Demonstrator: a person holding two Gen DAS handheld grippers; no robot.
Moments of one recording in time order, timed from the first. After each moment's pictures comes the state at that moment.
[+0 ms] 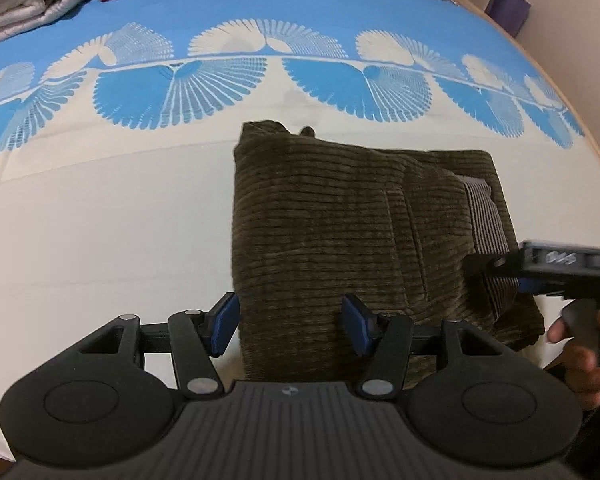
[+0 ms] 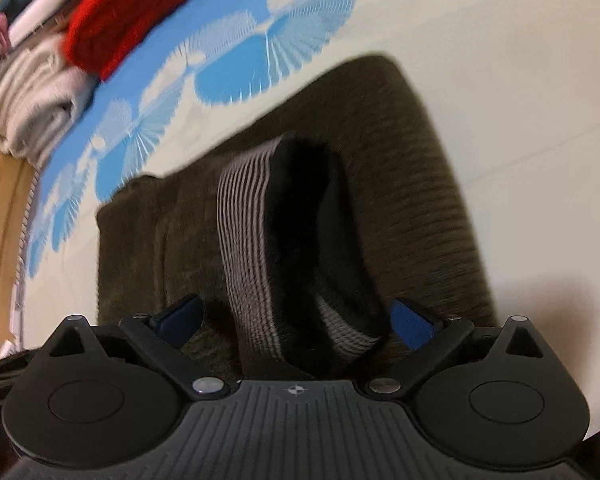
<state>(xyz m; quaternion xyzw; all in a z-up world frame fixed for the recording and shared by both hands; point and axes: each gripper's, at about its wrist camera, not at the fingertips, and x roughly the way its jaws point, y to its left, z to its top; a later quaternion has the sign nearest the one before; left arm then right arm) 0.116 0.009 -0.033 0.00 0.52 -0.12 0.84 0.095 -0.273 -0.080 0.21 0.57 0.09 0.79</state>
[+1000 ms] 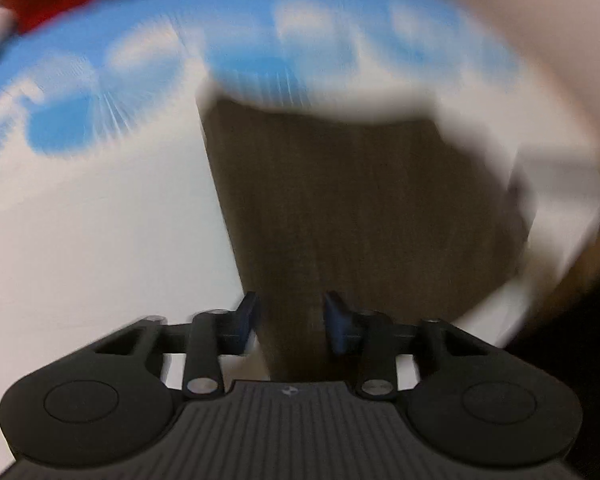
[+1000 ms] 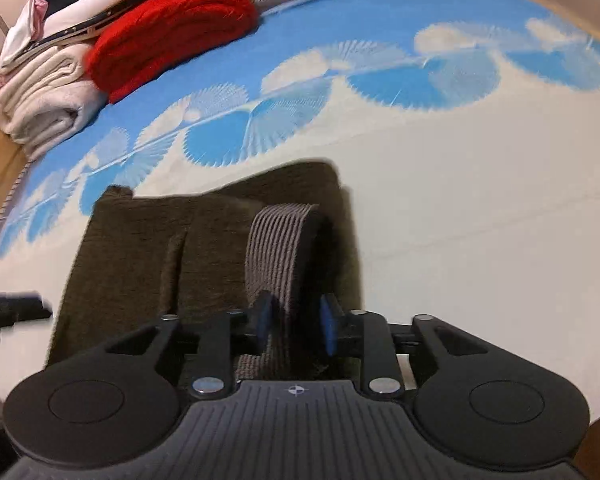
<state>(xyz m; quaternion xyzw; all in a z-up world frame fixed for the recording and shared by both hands) 0.099 -0.024 -0.056 0.11 0.55 -0.21 0.80 0.049 -0.341 -0.013 0.11 0.44 0.06 0.89</state>
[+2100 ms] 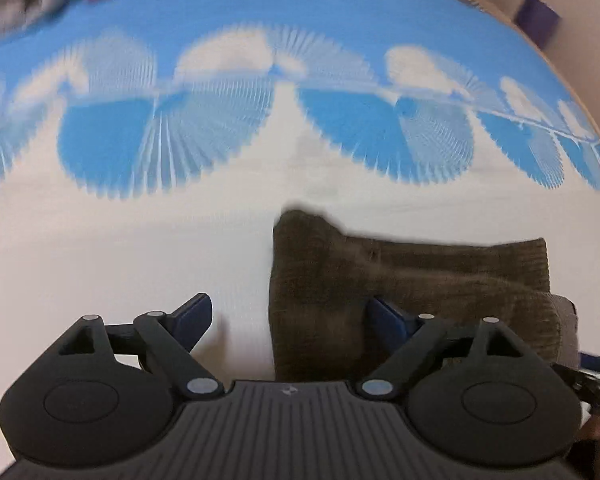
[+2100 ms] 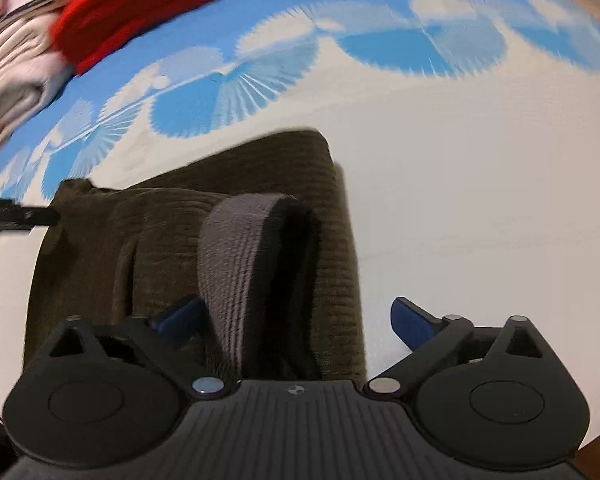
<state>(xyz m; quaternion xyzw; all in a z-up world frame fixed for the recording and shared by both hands) 0.243 -0.013 -0.052 -0.02 0.56 -0.10 0.82 0.098 -0.331 -0.066 0.15 0.54 0.03 0.83</state>
